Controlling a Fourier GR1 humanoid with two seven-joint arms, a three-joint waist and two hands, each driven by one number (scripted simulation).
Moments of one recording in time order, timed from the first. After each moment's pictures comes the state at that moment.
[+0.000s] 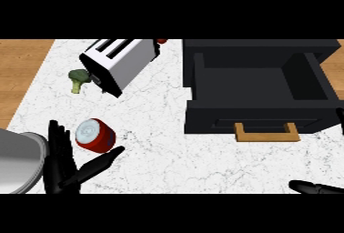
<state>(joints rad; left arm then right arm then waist) 0.18 0.00 -0.10 -1.70 -0.06 0.62 0.02 0.15 -0.09 -0.20 -2.15 -0.11 0.04 0.19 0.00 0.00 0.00</state>
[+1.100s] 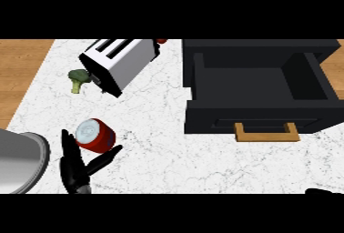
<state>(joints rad) 0.01 0.00 0.10 -1.11 0.23 0.53 -0.42 0.16 -0.10 -0.28 -2.20 -0.15 0.10 0.23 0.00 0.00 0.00</state>
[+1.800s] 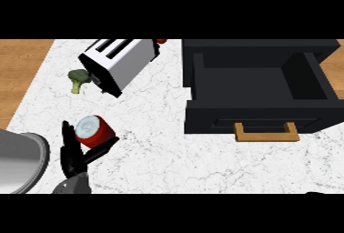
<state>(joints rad) -0.18 0.07 0.21 -0.79 0.29 0.40 -0.56 0.13 -0.08 -0.27 -2.27 -0.11 0.09 0.32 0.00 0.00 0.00</state>
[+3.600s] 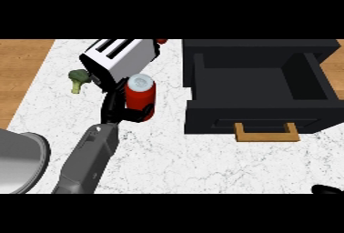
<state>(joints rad) -0.63 0.05 0.08 -0.59 0.21 0.04 -0.49 0.10 -0.09 -0.32 -2.25 -0.09 0.10 0.29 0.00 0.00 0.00</state>
